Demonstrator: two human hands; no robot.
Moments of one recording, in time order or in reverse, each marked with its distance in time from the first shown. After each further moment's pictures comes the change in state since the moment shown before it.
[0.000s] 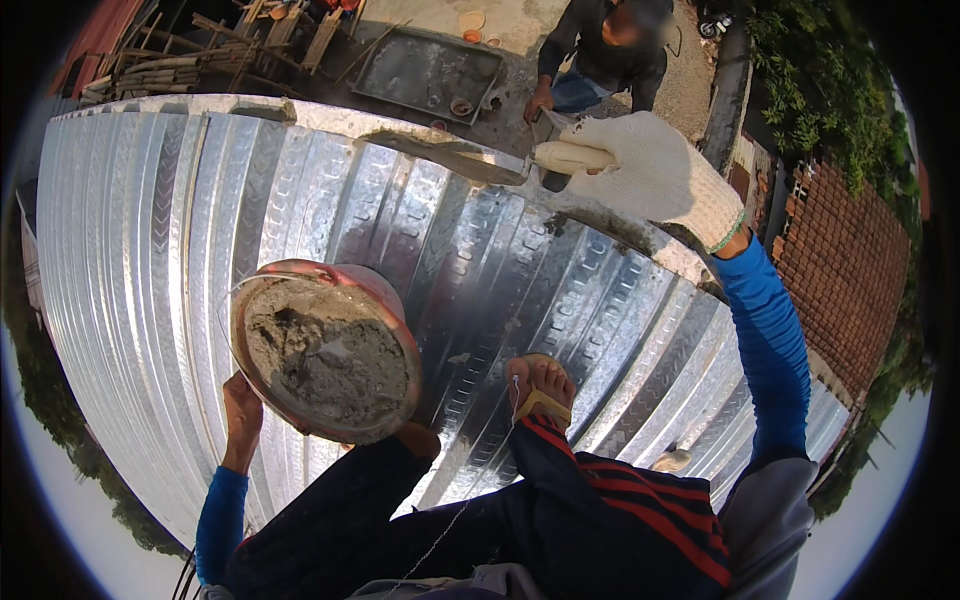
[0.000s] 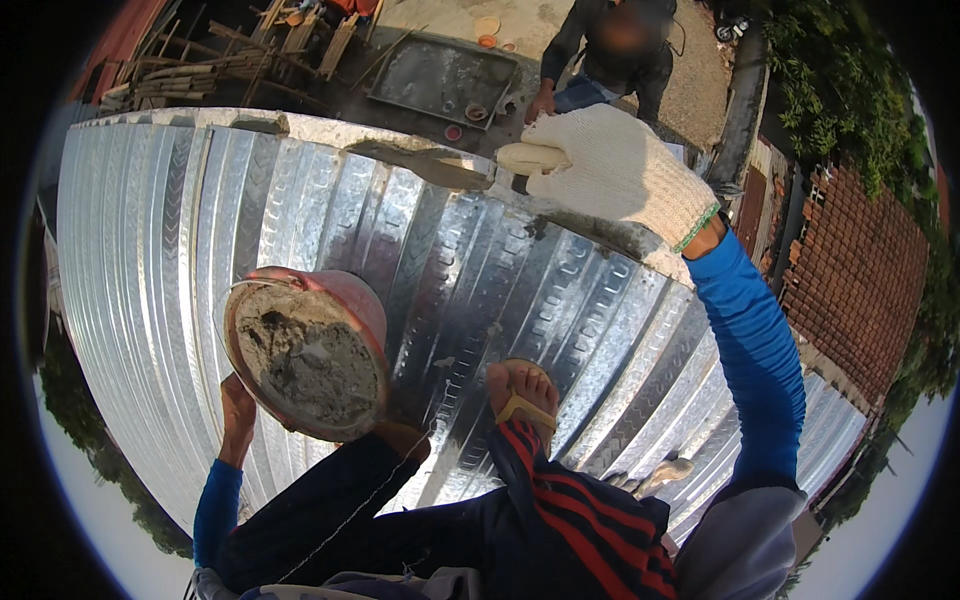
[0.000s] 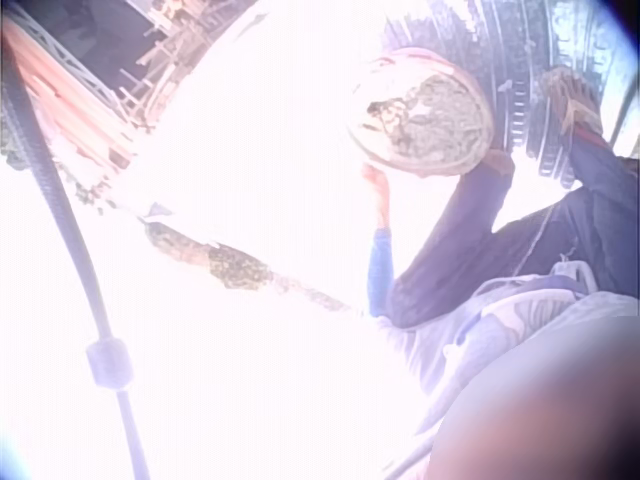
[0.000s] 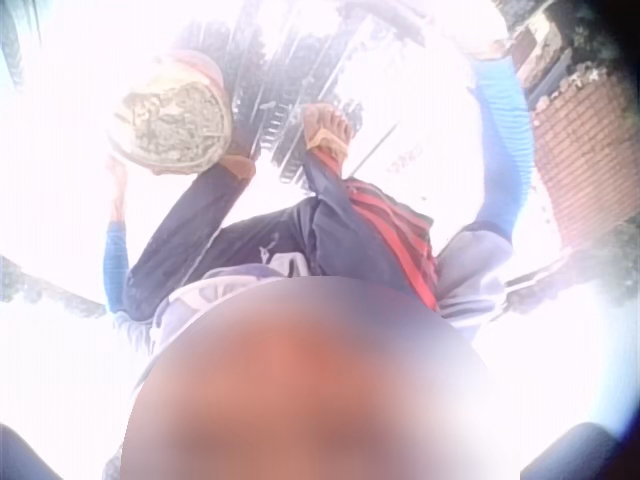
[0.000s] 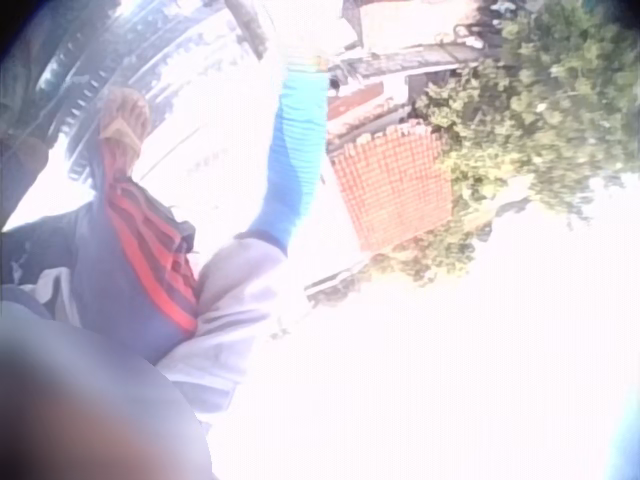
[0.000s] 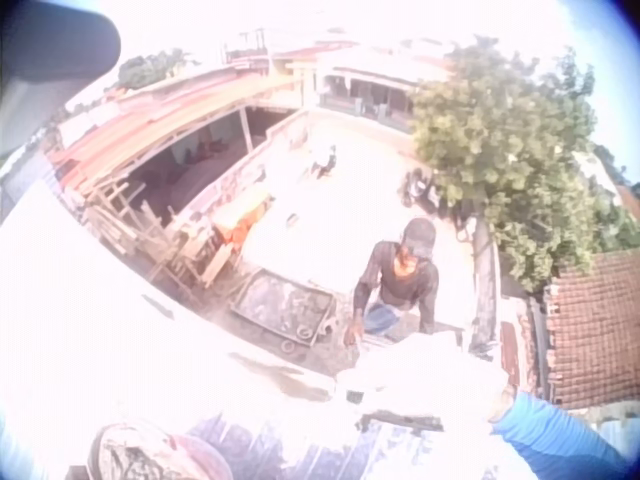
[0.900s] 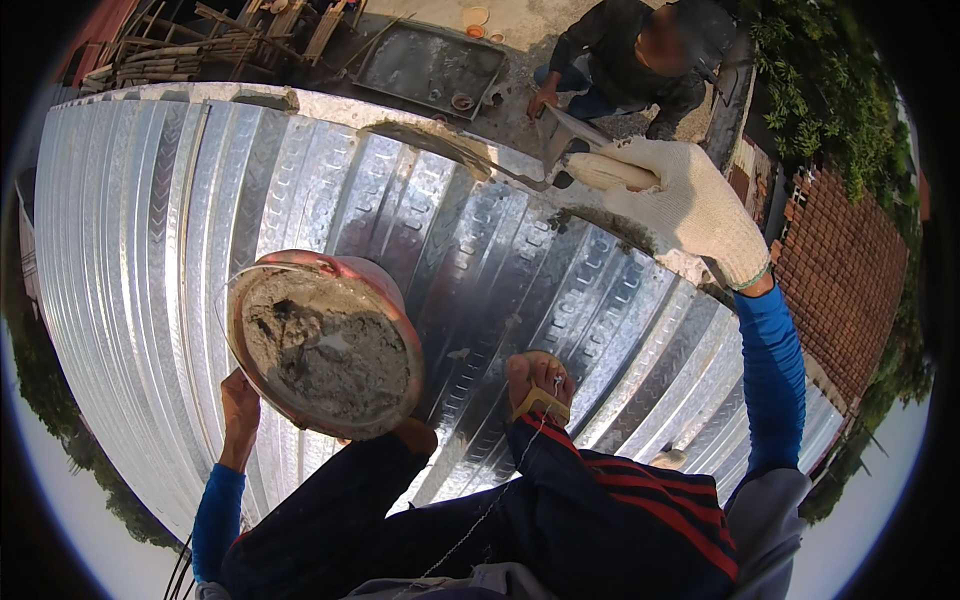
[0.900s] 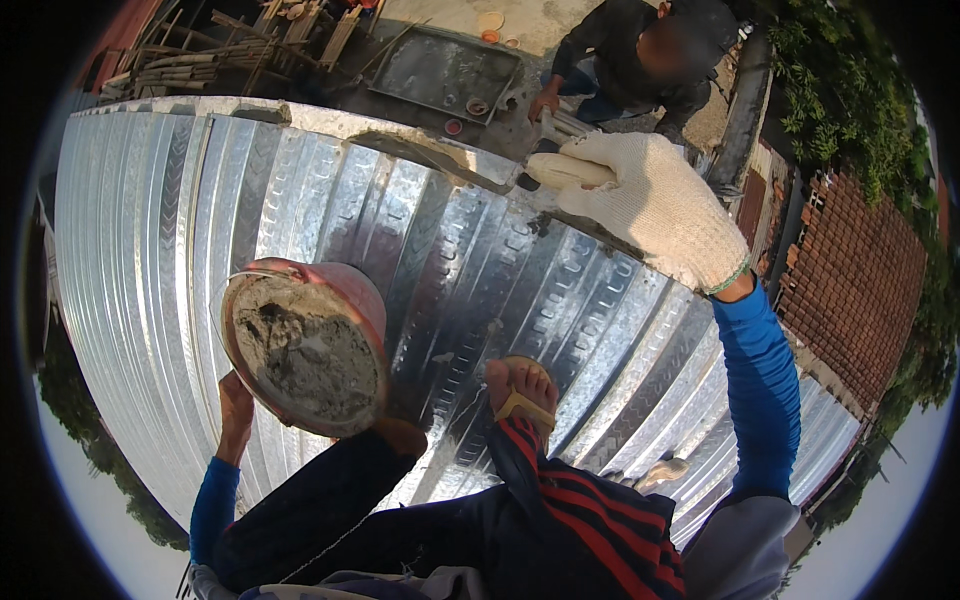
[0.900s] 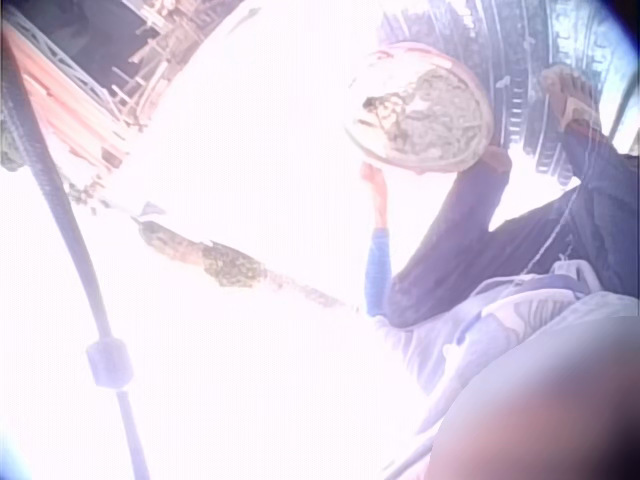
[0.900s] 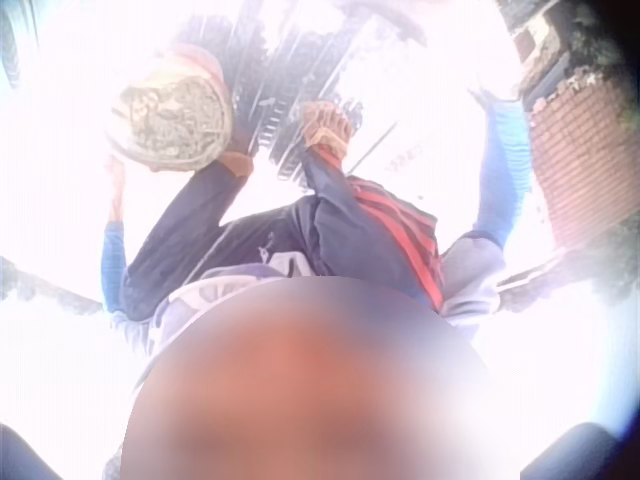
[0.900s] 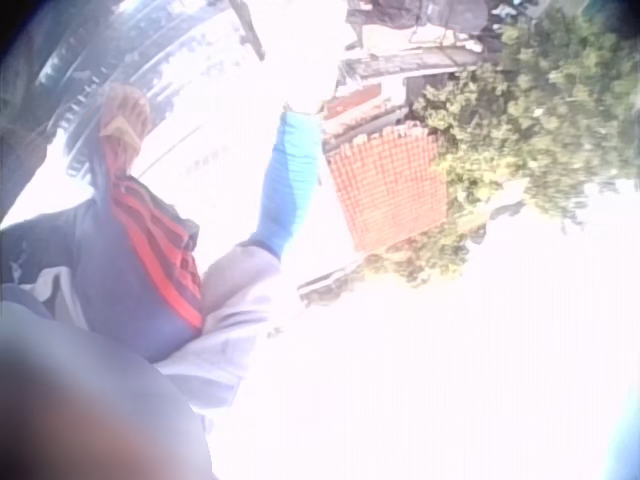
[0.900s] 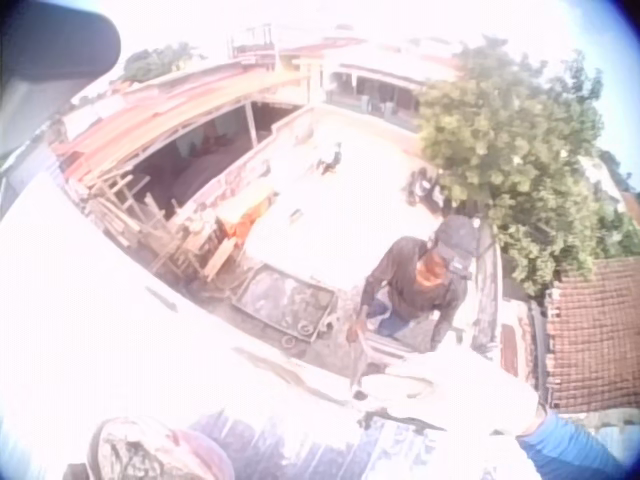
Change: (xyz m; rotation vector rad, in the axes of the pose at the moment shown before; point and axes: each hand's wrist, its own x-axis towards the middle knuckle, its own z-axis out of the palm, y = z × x) left_hand -0.009 0.005 0.006 -0.094 -0.001 -0.029; right_hand -0.035 -0.022 -0.011 0.192 0.080 0.177
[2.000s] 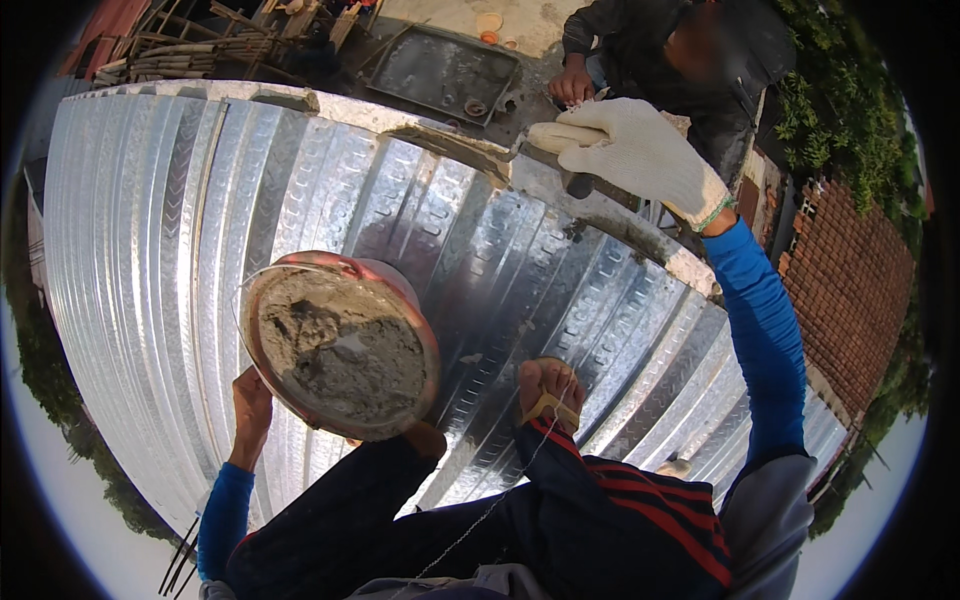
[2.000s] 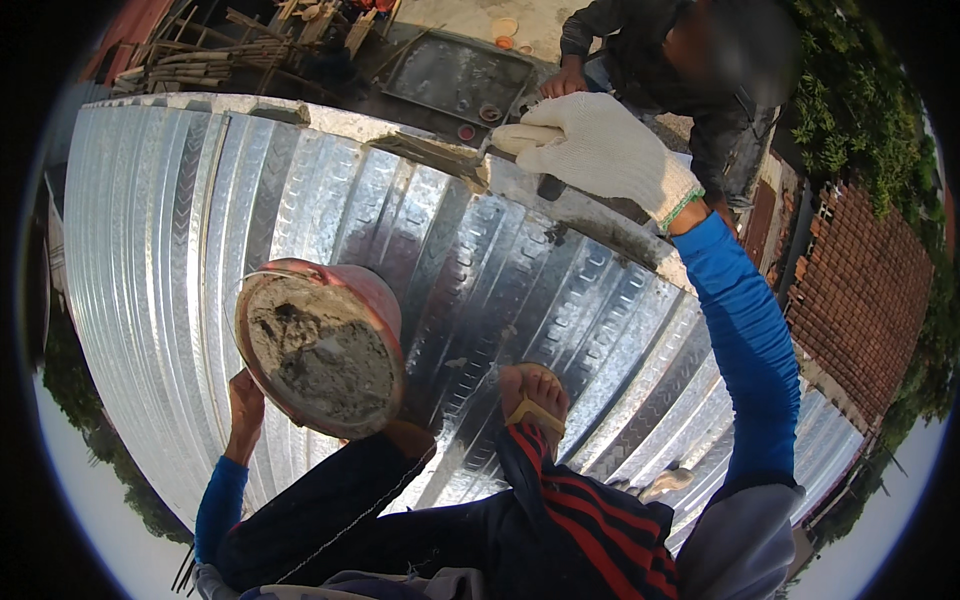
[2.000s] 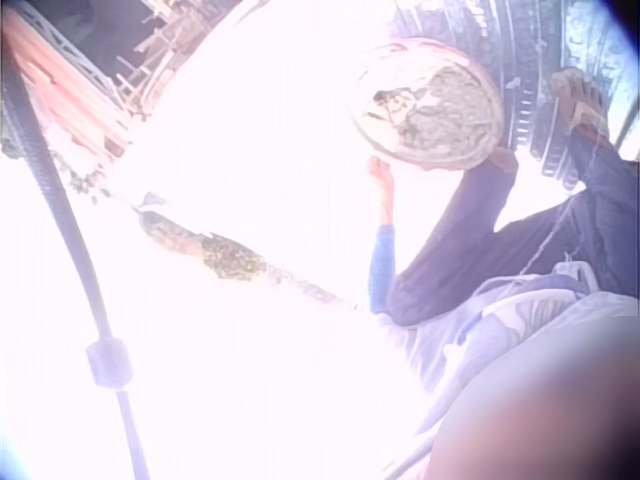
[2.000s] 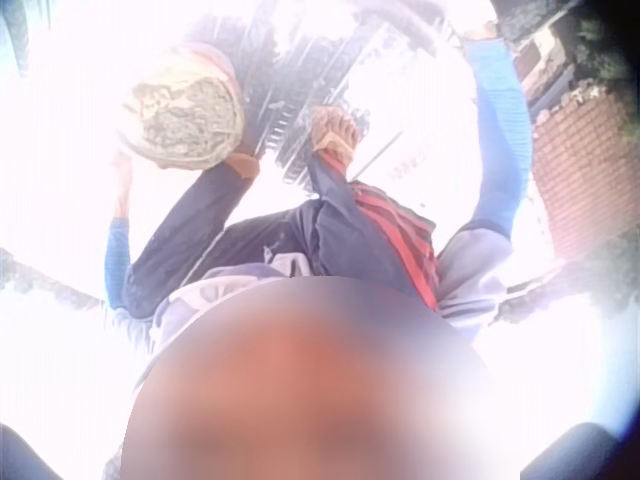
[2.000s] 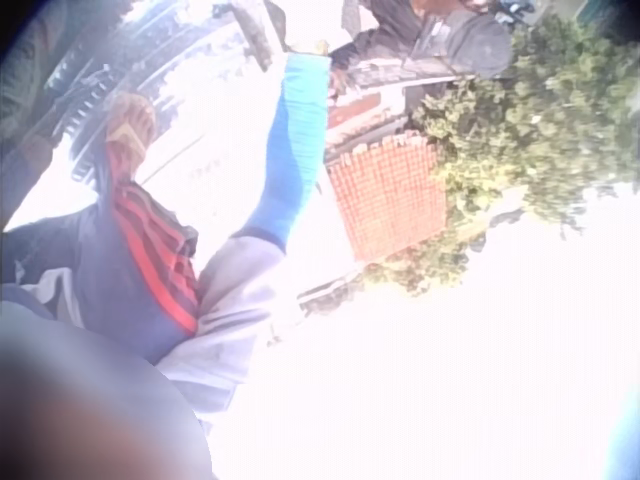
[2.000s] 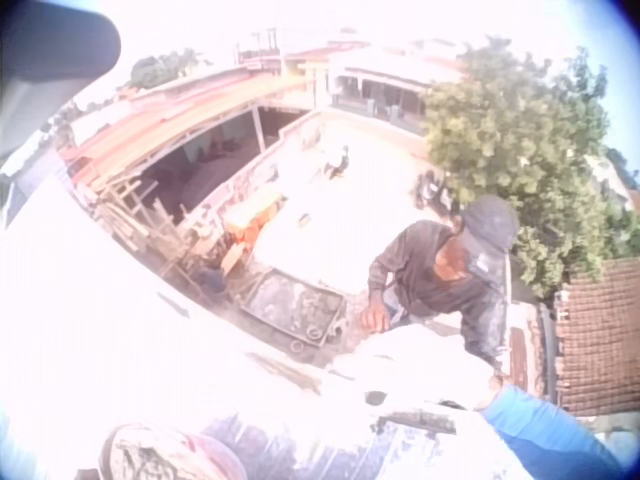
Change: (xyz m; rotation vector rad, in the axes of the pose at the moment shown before) left_hand -0.005 0.016 0.008 -0.033 0.052 -0.027; right_hand 0.076 0.004 0.021 0.004 -0.111 -0.095
